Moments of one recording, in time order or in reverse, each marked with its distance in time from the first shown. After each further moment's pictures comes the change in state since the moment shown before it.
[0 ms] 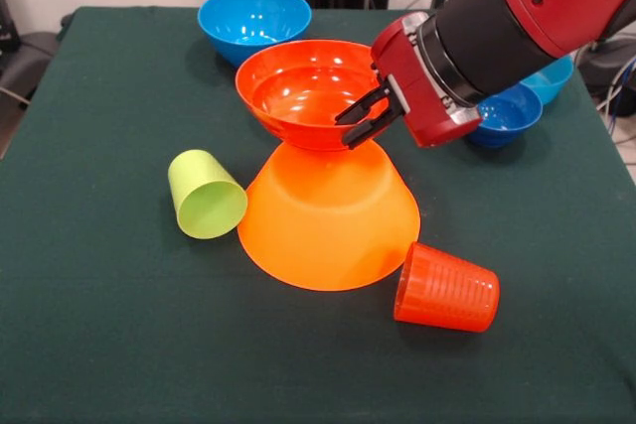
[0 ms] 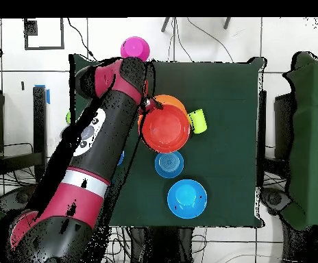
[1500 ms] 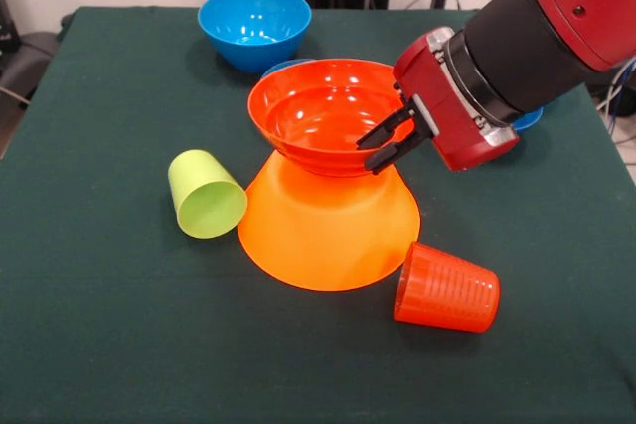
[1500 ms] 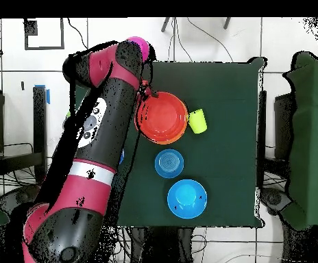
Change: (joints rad) arm -0.049 0.034 -0.002 -0.170 0.024 0.075 0.000
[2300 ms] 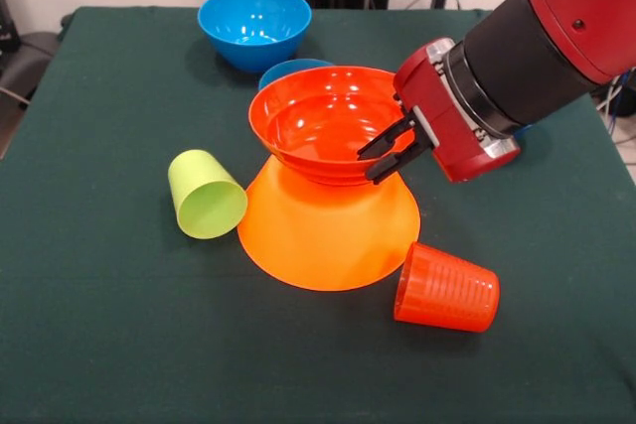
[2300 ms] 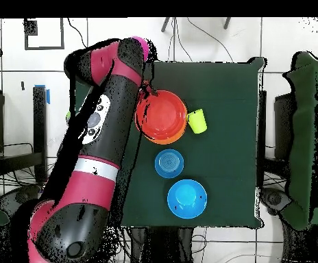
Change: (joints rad) arm -0.014 0.017 0.001 -0.032 0.008 0.016 0.000
